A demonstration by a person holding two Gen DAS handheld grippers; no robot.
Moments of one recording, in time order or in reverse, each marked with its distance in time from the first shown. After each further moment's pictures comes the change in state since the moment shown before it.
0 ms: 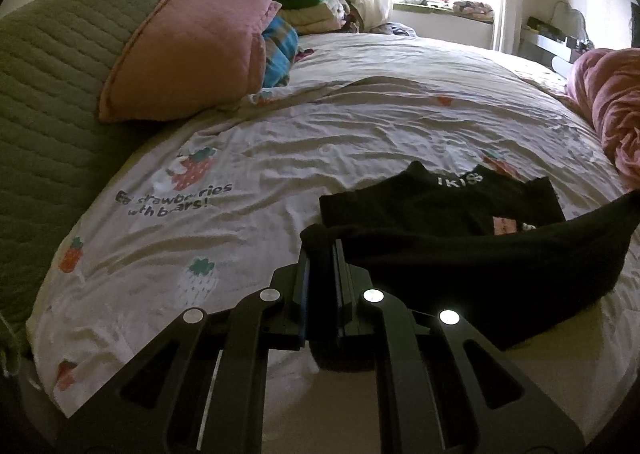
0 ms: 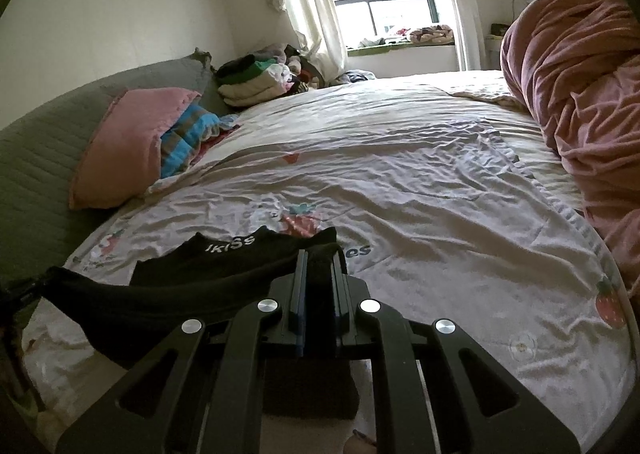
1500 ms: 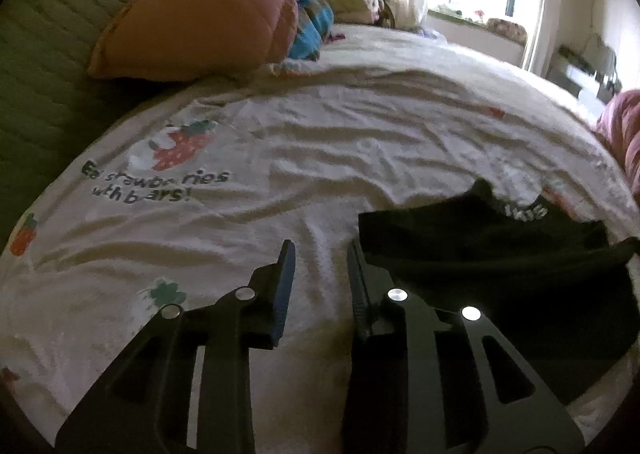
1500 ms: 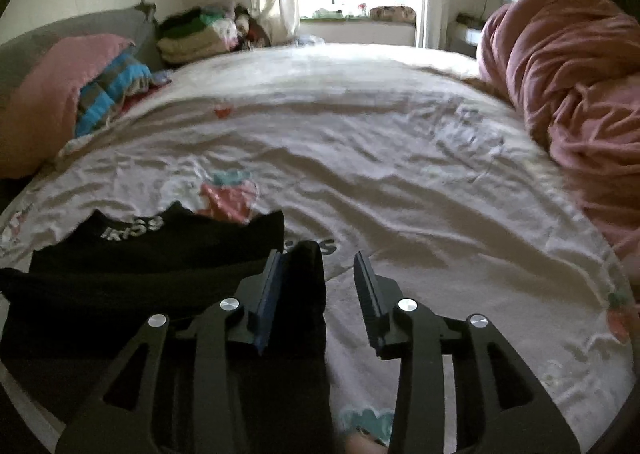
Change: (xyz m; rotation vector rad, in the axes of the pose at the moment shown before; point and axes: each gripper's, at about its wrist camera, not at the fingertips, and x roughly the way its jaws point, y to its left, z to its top) left arm 0.101 0.044 0.005 -0.144 -0.001 -0.004; right arm 0.115 0.006 -0.011 -0.056 0.083 -0.260
